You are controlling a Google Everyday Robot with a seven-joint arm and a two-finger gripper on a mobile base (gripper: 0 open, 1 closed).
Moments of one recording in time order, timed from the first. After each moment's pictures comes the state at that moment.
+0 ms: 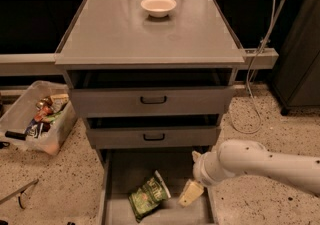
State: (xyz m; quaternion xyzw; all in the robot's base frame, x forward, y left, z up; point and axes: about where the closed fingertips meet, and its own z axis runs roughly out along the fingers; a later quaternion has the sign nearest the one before) arm 0.459 -0.106 0.510 -0.54 0.80 0.14 0.21
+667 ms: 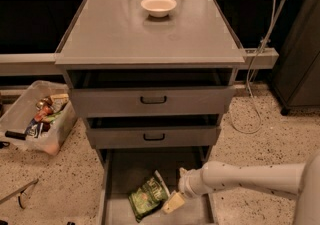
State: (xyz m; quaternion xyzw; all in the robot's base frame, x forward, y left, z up) arm 0.476 -0.061 0.369 -0.48 0.82 0.21 0.23
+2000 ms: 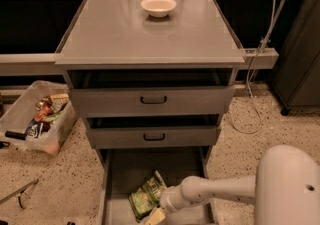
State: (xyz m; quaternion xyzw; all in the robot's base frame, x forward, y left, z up) arm 0.448 0.018 0.250 -0.48 0.80 0.29 0.21
